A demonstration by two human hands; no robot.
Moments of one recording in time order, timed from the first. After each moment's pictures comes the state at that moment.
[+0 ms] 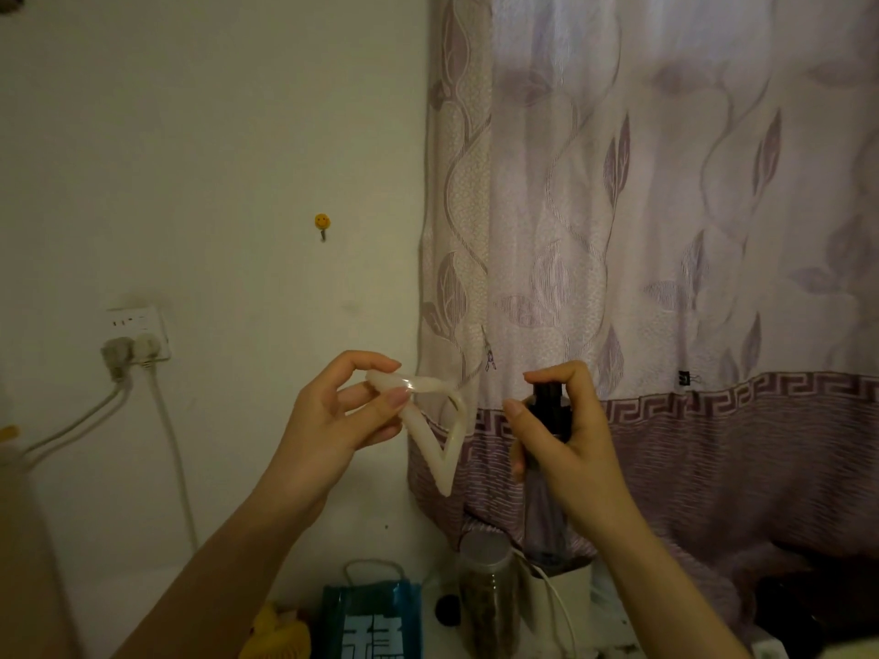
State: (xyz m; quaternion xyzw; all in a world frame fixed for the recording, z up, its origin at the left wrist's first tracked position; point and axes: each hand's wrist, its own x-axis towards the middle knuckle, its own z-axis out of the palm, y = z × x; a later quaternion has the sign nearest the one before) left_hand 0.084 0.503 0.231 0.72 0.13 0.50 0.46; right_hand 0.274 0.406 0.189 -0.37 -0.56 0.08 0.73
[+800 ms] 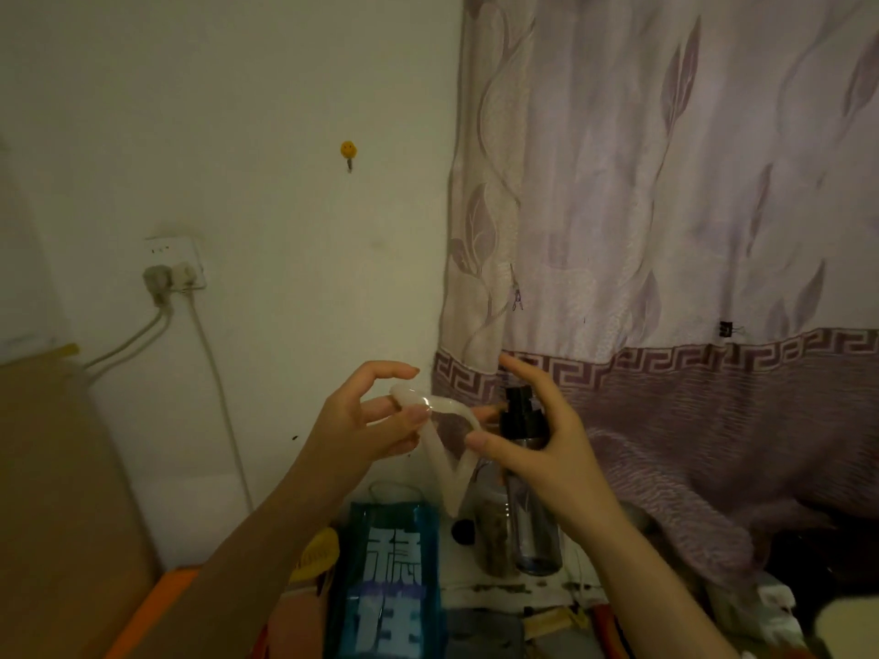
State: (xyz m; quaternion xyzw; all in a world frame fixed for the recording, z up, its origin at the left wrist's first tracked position) left_hand 0.075 0.496 0.172 0.73 0.21 0.44 0.48; right_hand 0.251 0.408 0.143 -0.41 -0.57 0.23 0.68
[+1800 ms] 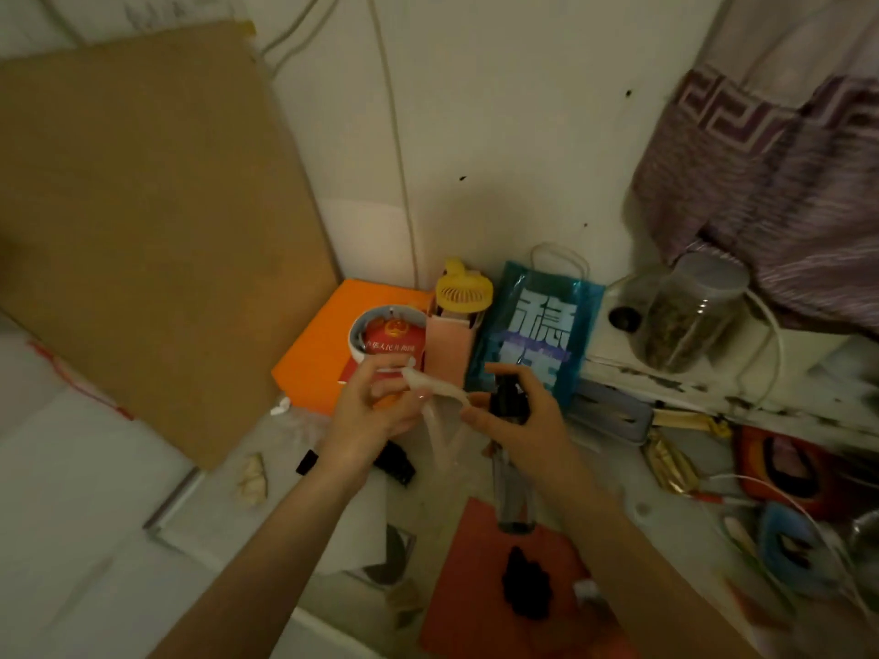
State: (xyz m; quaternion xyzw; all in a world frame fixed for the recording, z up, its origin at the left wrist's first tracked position) left_hand -0.082 0.454 -0.055 0.47 0.52 0.48 0.53; right_hand 0.102 0.439 -0.073 -0.50 -0.50 0.51 0.49
